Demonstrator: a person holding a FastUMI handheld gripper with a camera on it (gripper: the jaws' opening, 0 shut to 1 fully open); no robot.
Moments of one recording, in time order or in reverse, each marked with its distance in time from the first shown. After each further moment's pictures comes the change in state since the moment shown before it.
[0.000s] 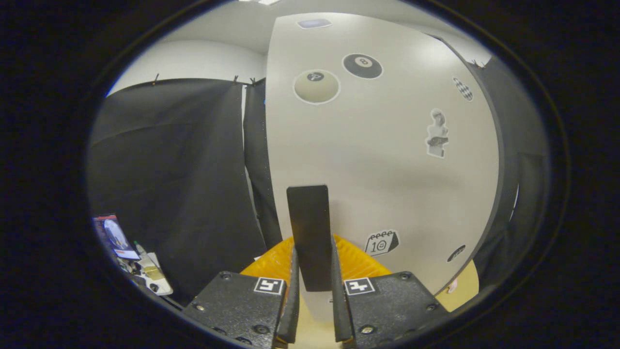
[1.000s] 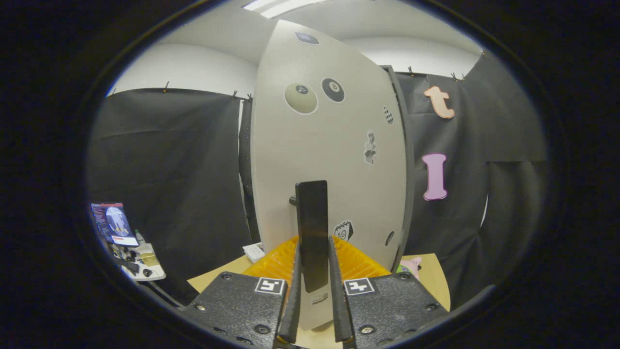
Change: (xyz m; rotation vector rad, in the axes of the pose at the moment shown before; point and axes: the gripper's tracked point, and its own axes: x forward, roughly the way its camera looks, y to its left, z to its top) arm -0.091 -0.054 -0.009 -0.030 -0.087 -0.085
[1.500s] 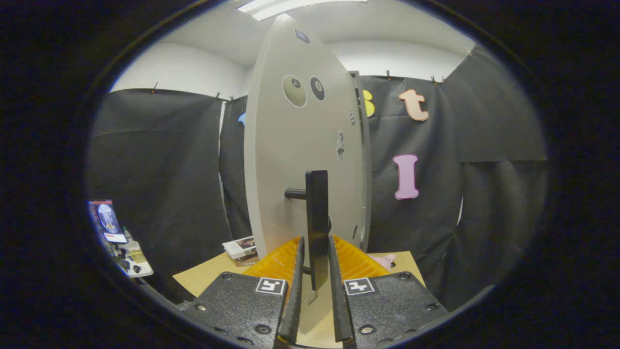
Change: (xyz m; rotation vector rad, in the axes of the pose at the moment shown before) arm -0.019 -0.043 -0.006 0.010 -0.022 -0.141
